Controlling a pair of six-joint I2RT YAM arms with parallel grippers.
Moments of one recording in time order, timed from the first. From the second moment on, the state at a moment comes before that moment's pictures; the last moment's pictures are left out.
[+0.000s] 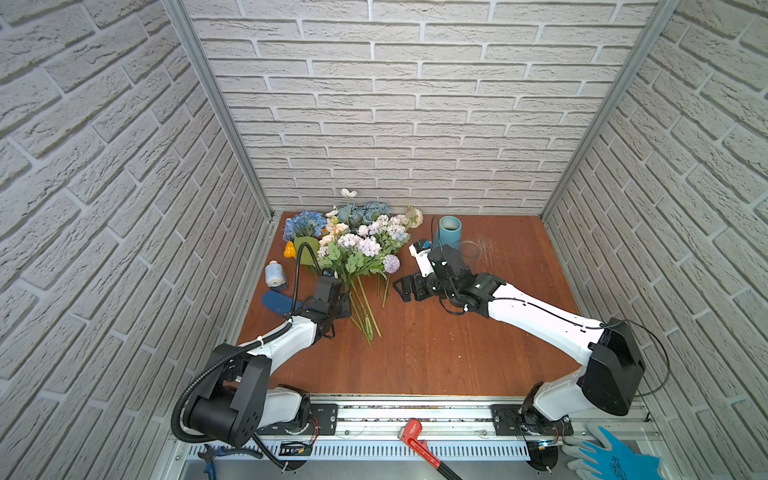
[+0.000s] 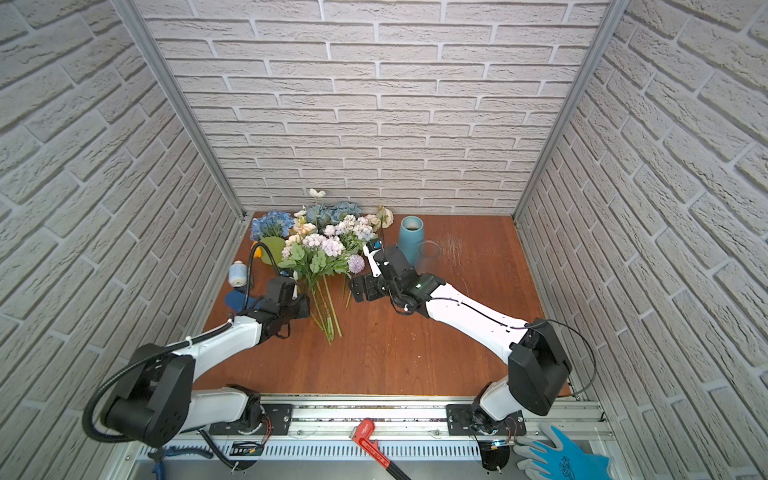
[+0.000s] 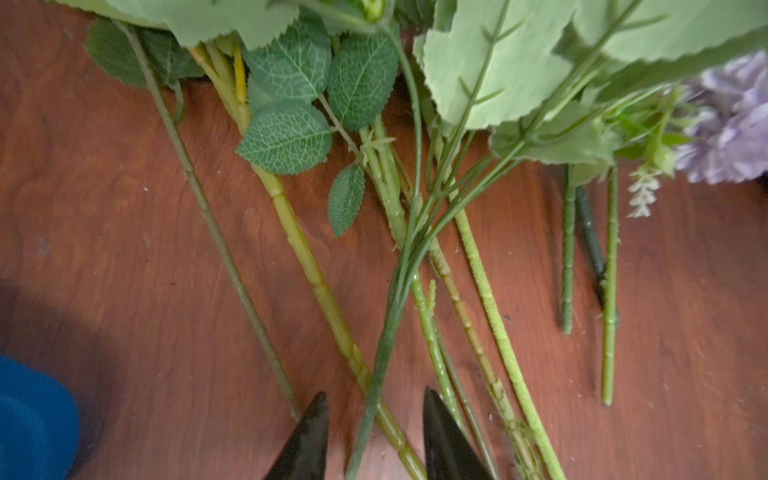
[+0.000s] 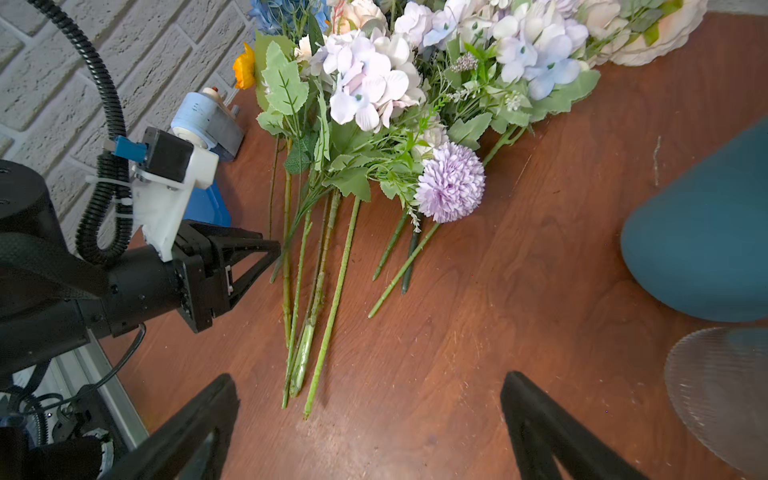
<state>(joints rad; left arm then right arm) -0.34 1.32 0.54 -0.06 -0.12 -0.36 0.72 1.52 1.17 -0.33 -0.03 0.41</state>
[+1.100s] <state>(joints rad) -0.31 1.55 0.68 -0.06 -0.11 -0.28 0.72 1.61 1.18 -0.28 -0.04 0.46</state>
